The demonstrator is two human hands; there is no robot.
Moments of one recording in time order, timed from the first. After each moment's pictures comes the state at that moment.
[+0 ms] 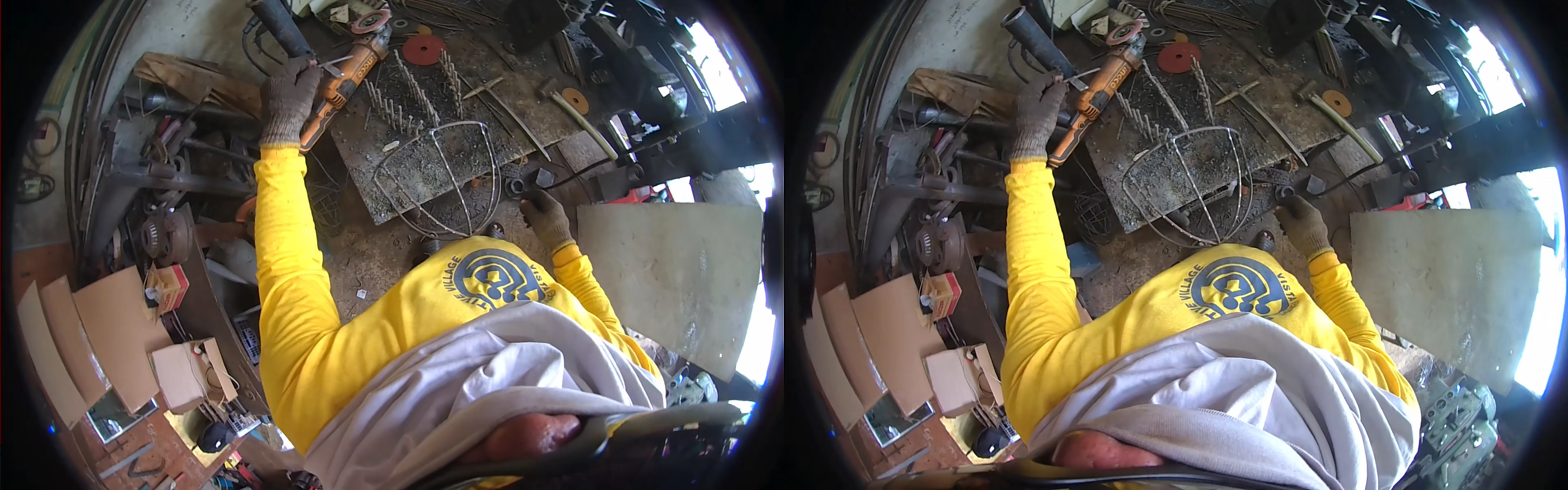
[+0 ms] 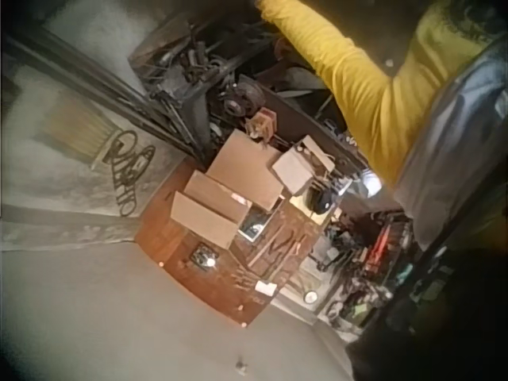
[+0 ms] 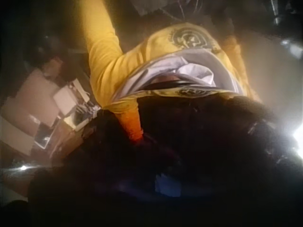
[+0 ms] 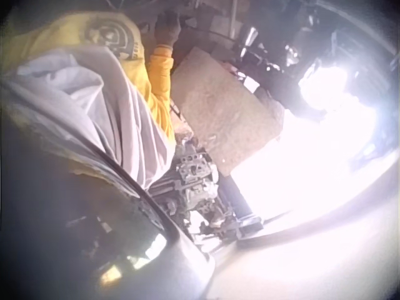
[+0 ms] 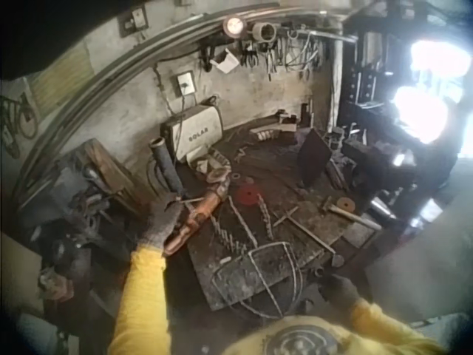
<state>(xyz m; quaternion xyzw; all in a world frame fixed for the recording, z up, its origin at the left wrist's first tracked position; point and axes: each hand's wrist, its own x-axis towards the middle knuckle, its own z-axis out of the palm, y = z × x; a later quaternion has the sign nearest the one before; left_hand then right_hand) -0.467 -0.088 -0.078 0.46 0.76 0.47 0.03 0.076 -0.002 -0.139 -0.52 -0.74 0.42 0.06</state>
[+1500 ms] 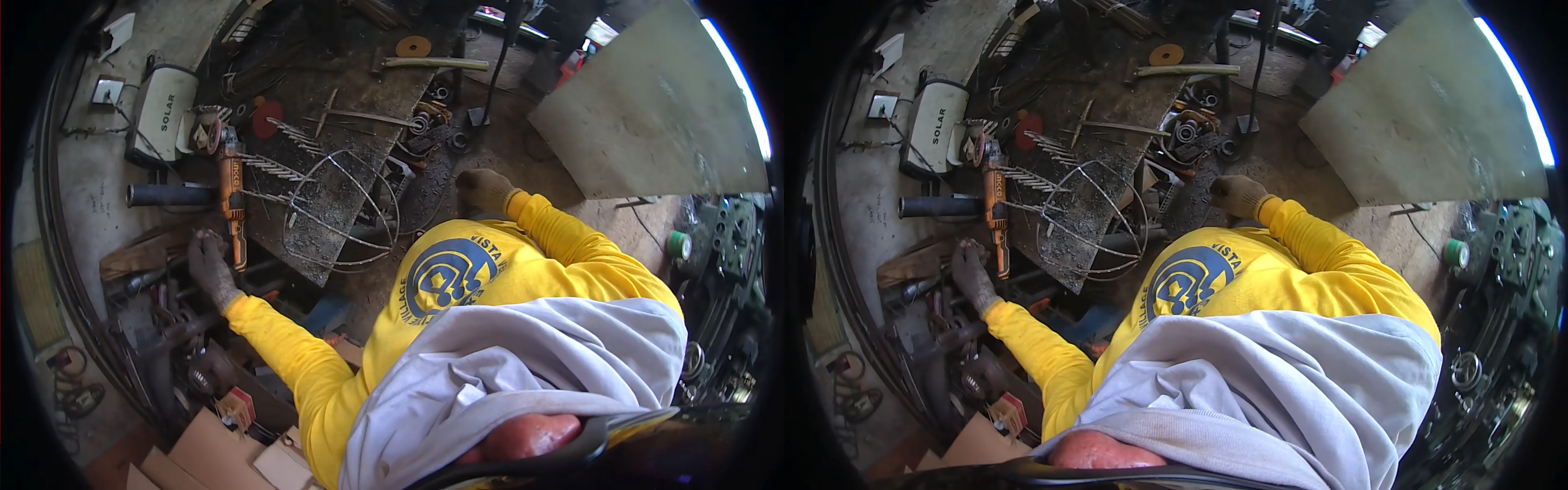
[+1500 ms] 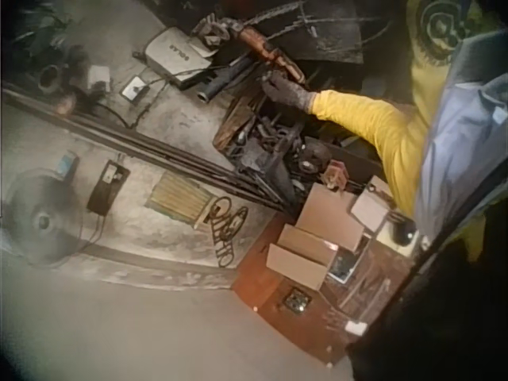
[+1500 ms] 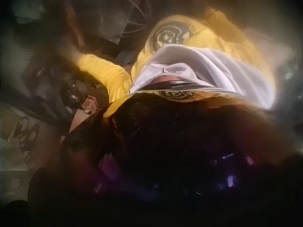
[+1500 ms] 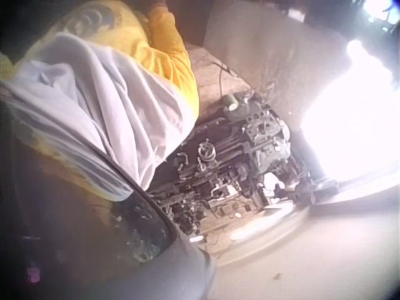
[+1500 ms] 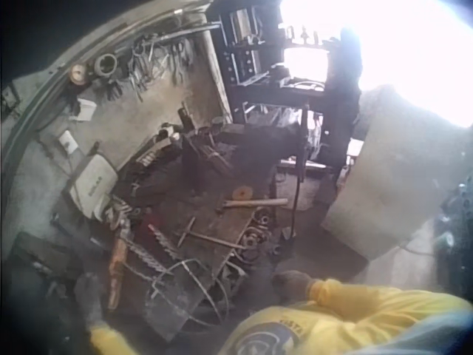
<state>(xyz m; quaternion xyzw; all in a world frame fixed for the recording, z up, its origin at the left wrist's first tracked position) -0.404 -0.118 -0.066 0.32 0.75 0.55 0.18 0.146 -0.001 -0.182 -0.53 -0.76 0.38 -0.01</state>
